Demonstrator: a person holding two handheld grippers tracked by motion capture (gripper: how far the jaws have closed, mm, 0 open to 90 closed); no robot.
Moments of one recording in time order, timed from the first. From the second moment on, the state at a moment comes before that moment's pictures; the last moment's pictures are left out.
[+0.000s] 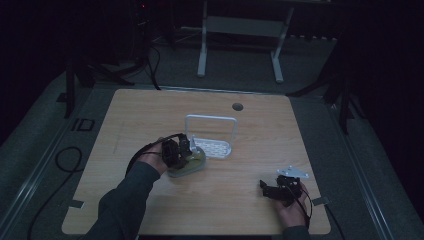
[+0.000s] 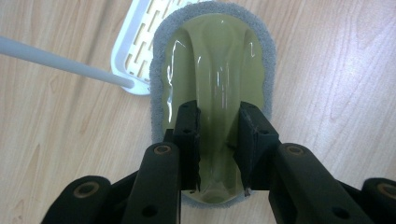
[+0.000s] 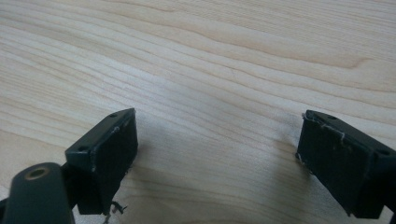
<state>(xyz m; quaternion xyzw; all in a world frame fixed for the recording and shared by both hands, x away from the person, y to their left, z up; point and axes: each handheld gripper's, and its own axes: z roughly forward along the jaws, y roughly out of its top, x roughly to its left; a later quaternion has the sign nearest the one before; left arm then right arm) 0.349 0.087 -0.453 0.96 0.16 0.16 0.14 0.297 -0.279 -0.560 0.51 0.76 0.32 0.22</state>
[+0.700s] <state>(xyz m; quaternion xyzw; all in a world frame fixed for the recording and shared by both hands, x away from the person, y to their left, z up) 0.357 0.083 -0.445 0.97 0.11 0.17 0.14 0.297 -0.279 -0.560 0.51 0.76 0.32 0.22</state>
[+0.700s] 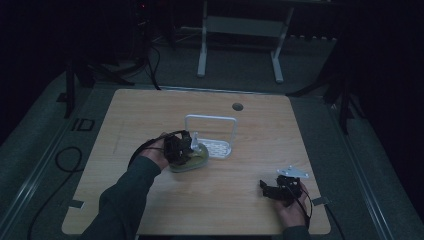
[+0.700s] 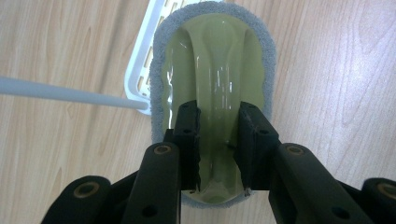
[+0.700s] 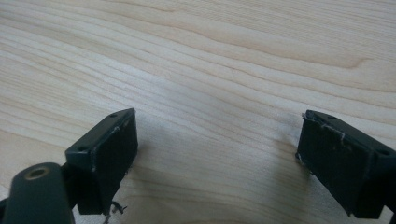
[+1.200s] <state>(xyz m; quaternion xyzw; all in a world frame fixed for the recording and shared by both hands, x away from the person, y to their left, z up) 0.361 0.074 -0.444 0.97 0.10 0.18 0.15 0.297 -0.279 -0.560 0.51 0.77 0.32 0.22</state>
